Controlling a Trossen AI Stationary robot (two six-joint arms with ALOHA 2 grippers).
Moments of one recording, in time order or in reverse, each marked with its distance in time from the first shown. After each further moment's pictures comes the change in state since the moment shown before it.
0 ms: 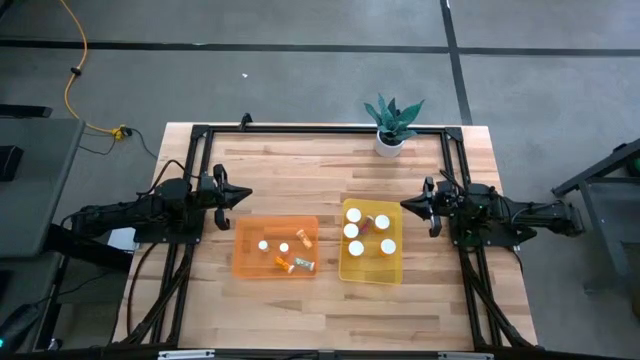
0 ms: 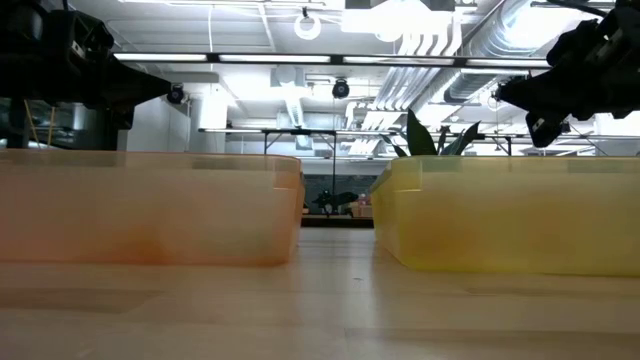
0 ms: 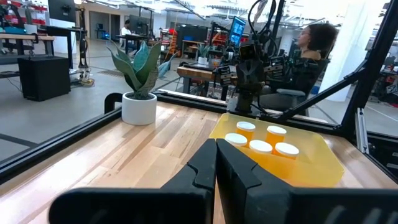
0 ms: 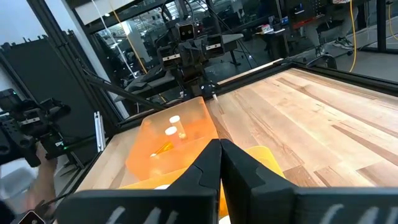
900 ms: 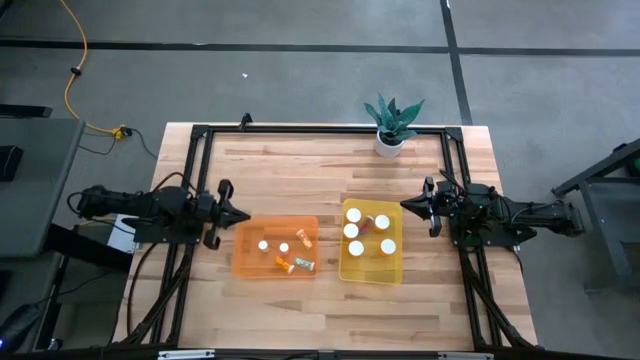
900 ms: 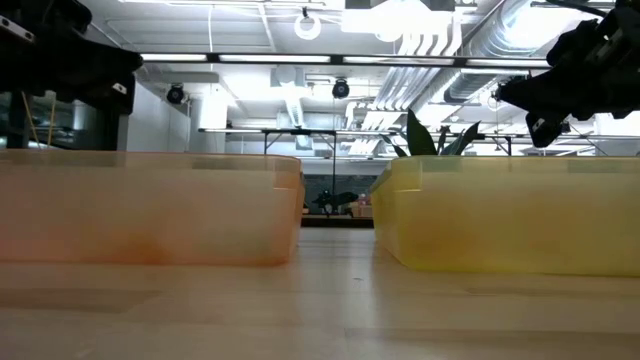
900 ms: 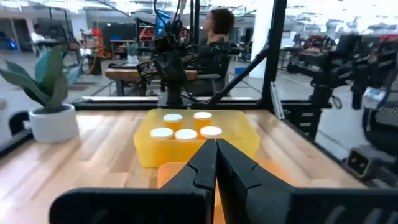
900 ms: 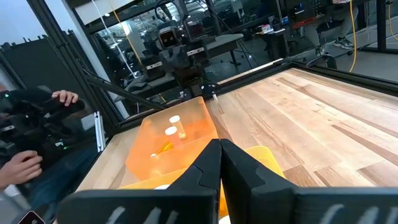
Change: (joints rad) left arm -0.286 -0.003 0.001 -0.004 0.023 0.115; right arm 0.000 0.000 0.000 0.000 0.000 0.000
